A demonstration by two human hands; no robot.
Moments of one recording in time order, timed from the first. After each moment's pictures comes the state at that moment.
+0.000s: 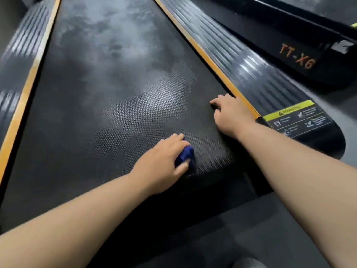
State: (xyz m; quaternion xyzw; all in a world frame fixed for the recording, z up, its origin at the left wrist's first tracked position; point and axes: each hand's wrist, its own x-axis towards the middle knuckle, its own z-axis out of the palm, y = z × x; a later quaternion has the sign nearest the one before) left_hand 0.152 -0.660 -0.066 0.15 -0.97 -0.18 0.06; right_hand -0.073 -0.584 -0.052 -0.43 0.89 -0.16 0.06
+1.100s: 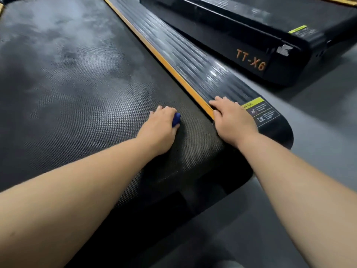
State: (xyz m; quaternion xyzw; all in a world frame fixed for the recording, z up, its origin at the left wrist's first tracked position) left_hand 0.025 -0.657 -0.058 0.20 -0.96 -0.20 0.06; right_hand -0.103 -0.499 -0.055 -0.36 0.90 -0.23 0.01
